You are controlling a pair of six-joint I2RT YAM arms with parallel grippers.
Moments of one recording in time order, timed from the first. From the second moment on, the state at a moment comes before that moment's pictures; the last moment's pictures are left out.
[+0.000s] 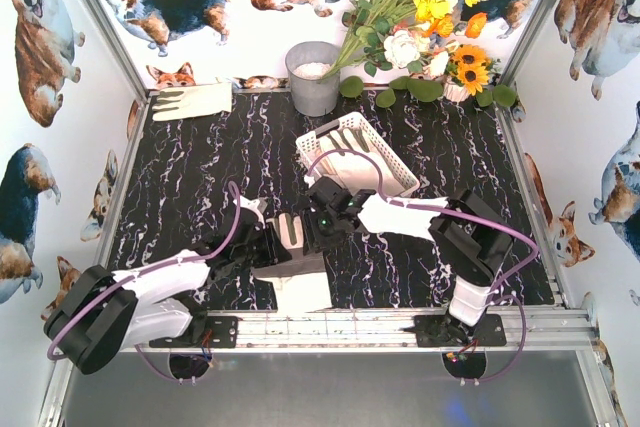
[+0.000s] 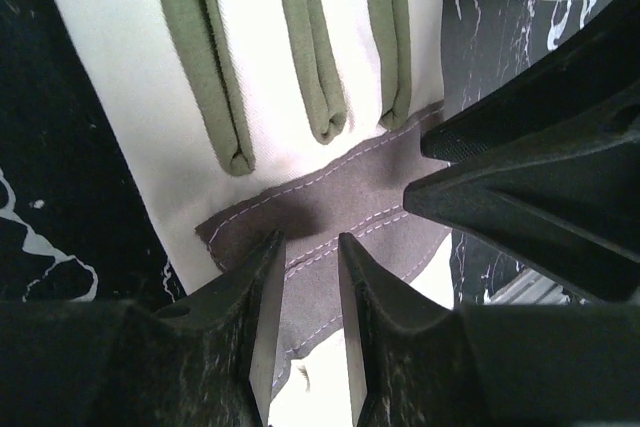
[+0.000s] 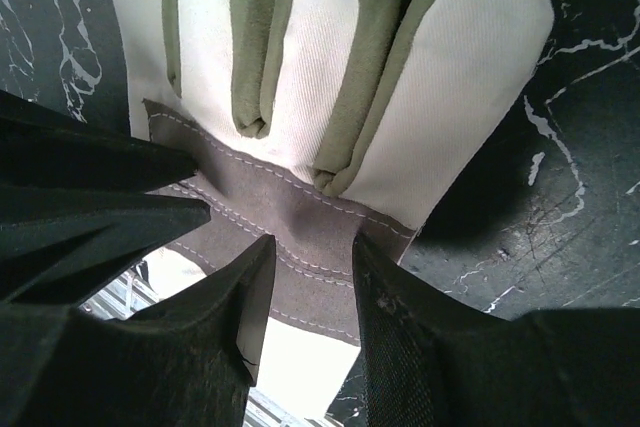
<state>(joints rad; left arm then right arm) -0.62 1.15 0.30 0.07 0.20 -0.82 0.88 1.77 1.05 -0.31 -0.23 0.63</state>
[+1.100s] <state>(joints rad) -0.10 1.23 0.87 -0.30 -0.10 -0.60 0.80 1.35 1.14 -0.43 -0.04 0.49</state>
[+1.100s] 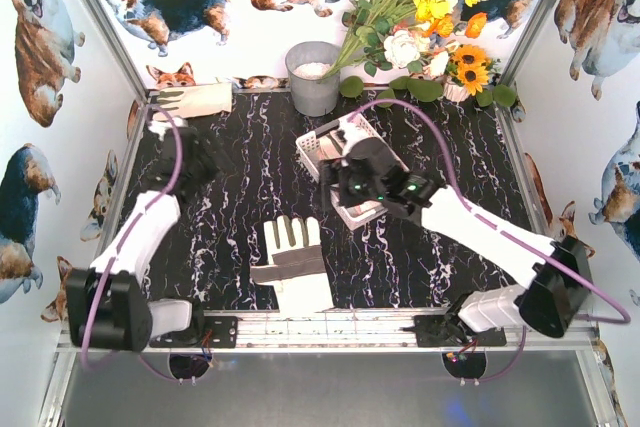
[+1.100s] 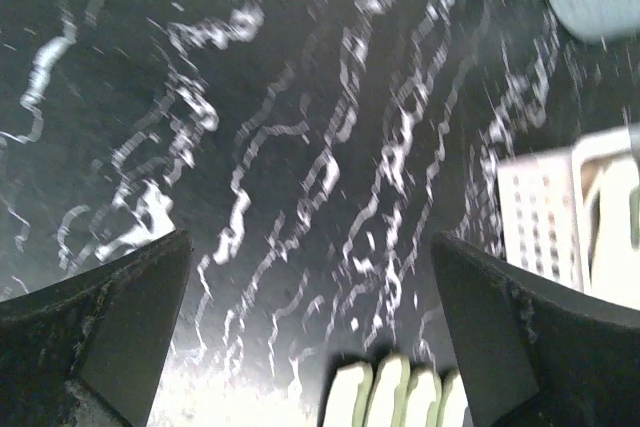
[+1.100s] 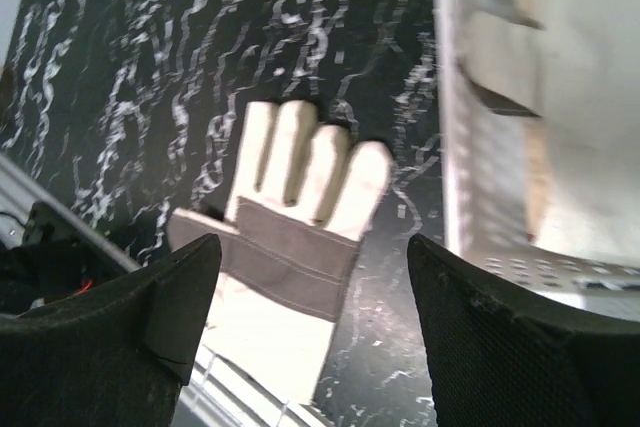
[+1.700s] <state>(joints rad) 0.10 1.90 1.32 -0.09 -0.04 -0.78 0.58 1.06 0.94 -0.44 -0.07 0.45</state>
